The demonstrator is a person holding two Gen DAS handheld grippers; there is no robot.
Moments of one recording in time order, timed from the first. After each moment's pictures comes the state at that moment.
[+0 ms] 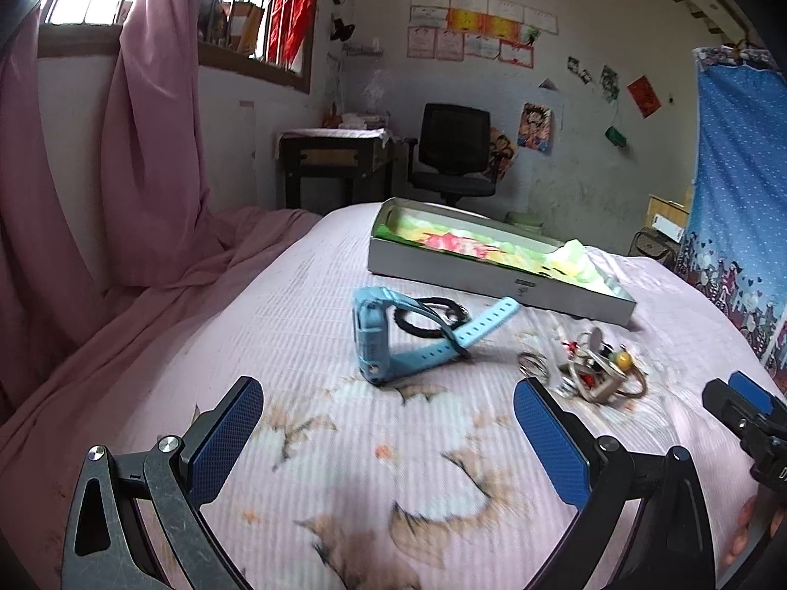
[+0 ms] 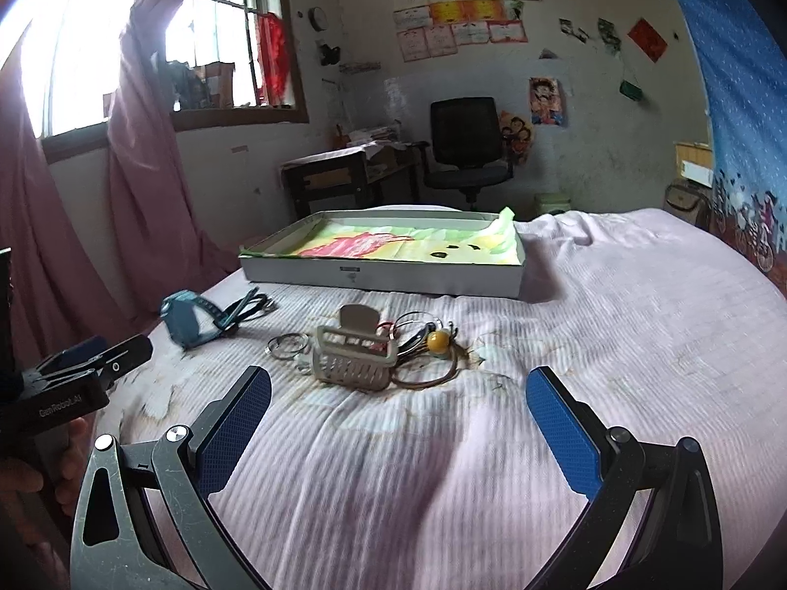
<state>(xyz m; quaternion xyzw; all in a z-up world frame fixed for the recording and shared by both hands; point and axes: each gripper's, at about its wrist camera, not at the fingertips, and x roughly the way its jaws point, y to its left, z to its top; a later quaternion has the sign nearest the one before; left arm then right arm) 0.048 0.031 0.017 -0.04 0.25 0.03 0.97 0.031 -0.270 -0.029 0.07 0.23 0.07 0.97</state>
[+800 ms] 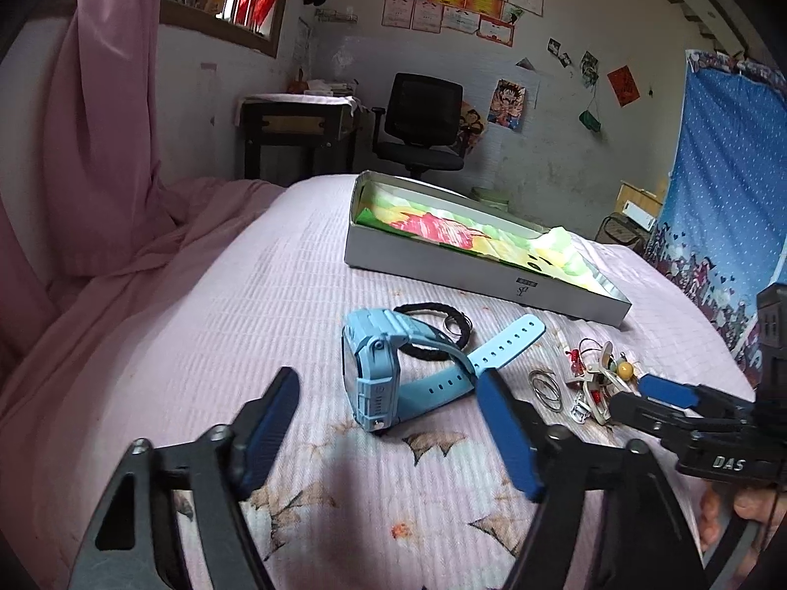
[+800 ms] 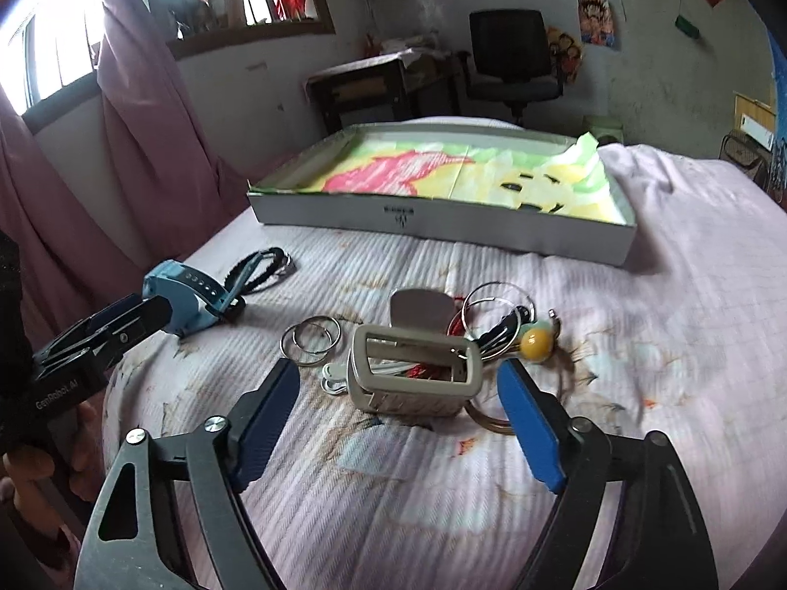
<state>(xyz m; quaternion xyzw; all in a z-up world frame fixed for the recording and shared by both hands) 0.100 0.052 0.006 -0.07 0.30 -0.04 0.95 0.132 -0.221 -0.051 0.07 0.37 0.15 0.92</state>
